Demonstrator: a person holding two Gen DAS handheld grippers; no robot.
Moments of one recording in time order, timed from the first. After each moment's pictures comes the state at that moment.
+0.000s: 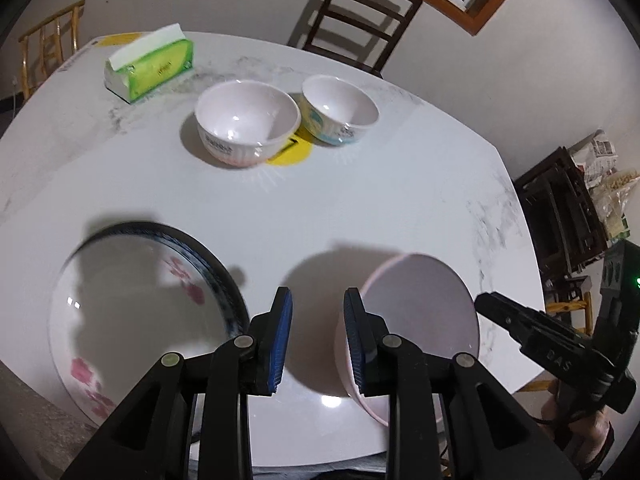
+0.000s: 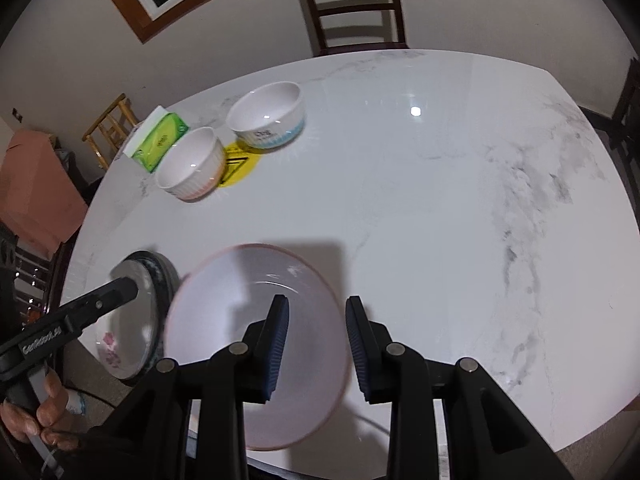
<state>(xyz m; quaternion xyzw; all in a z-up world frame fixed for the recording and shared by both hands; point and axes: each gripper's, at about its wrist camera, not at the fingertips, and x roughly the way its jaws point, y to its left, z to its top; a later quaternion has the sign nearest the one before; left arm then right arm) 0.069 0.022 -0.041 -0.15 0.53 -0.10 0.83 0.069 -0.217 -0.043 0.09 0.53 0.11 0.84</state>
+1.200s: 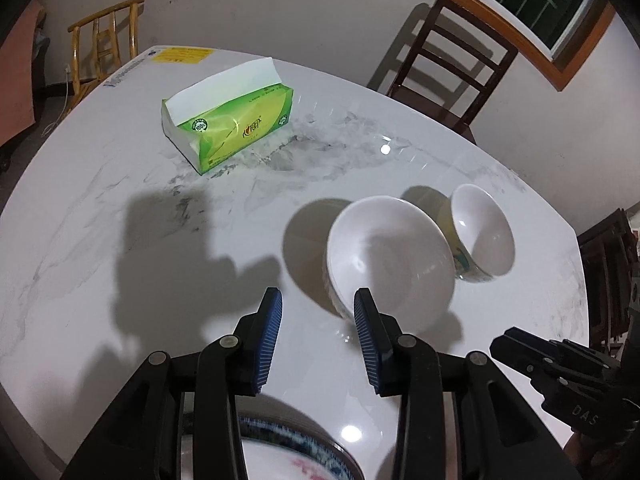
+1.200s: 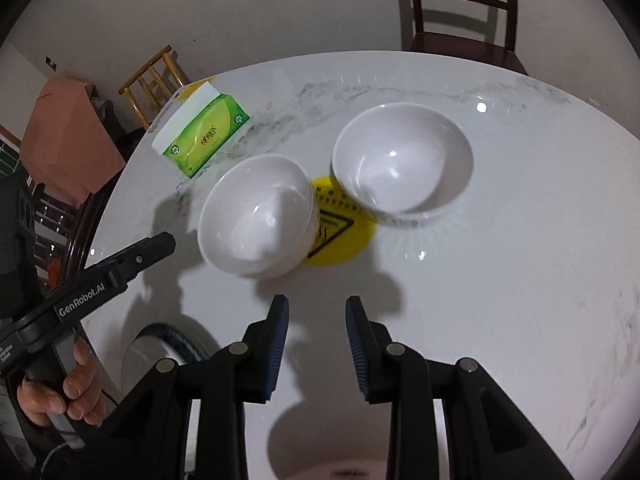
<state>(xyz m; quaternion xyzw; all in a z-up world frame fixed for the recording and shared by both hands) 0.209 0.121 -0.064 -0.16 0.51 0.02 0.84 0.234 -0.094 -0.056 0.04 0.57 0.21 0.80</state>
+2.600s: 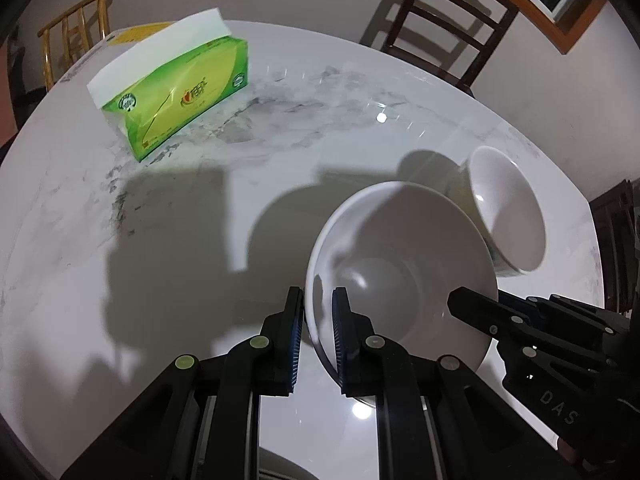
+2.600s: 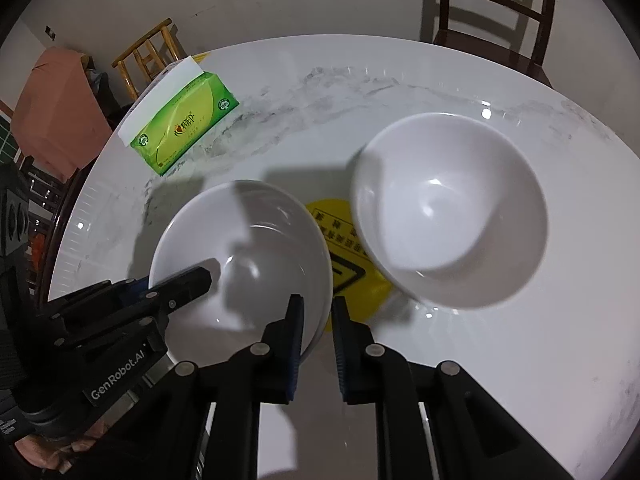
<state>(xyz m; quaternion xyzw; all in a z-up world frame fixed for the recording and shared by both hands) 0.248 0.086 -0.105 -0.13 0.56 0.00 0.82 0.276 -0.062 -0.090 -0.01 0.58 0.21 0.79</state>
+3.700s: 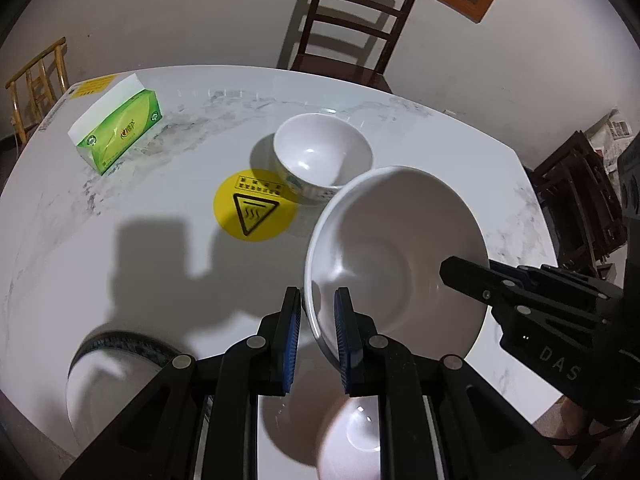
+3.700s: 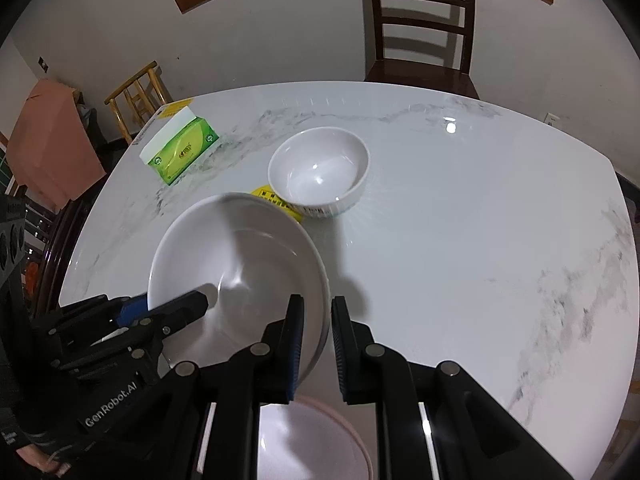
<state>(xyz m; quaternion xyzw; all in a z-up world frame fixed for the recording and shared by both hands) 0.153 -0.024 -0.022 -0.09 0.53 -0.09 0.84 0.167 -0.180 -0.001 0.02 0.53 0.16 0.83</state>
